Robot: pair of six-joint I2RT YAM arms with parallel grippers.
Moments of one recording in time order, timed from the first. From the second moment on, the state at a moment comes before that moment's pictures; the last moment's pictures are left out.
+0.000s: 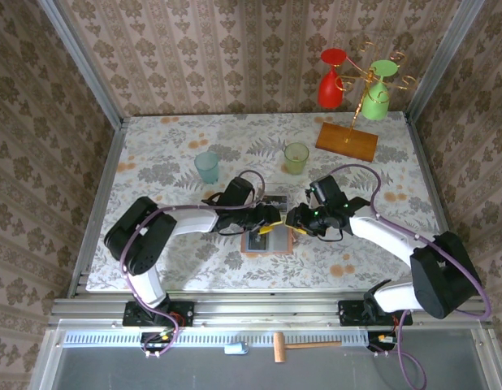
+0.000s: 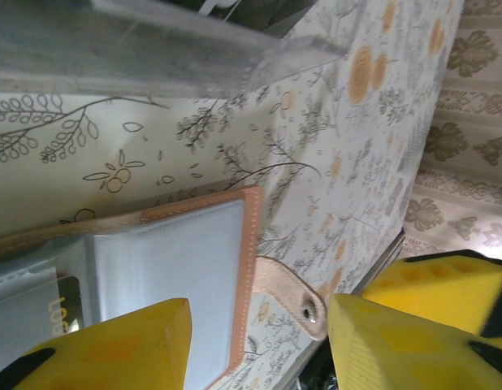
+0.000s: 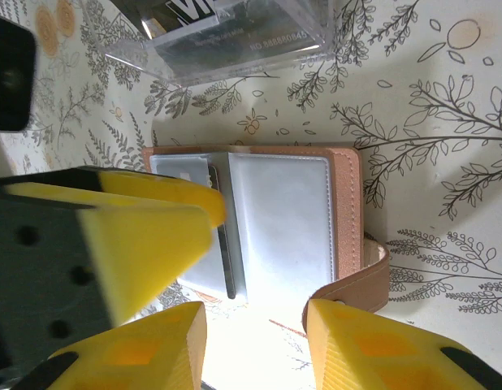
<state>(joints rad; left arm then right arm) -0.76 1.74 0.86 0.11 0.60 -1.07 0.47 1.36 0.76 -0.41 -0.40 0.84</state>
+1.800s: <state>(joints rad) -0.66 1.54 0.54 0.16 0.55 -1.07 0.66 1.70 0.90 -0.27 -0.45 0.92</state>
